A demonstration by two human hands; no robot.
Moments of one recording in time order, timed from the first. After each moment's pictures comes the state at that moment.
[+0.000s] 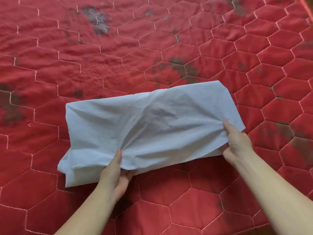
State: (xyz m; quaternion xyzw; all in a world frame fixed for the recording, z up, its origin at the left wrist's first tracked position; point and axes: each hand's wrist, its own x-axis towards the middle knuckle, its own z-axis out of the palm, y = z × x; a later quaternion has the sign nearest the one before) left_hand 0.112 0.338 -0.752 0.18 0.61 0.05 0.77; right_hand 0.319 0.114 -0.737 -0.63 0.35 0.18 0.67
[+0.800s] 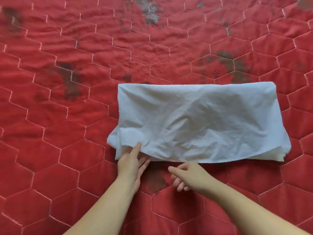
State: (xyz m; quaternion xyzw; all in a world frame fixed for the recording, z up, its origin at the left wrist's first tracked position) left_hand 0.049 0.367 -0.734 0.27 0.64 0.10 0.71; right_hand 0.150 0.221 -0.730 -0.72 -0.04 0.64 0.28
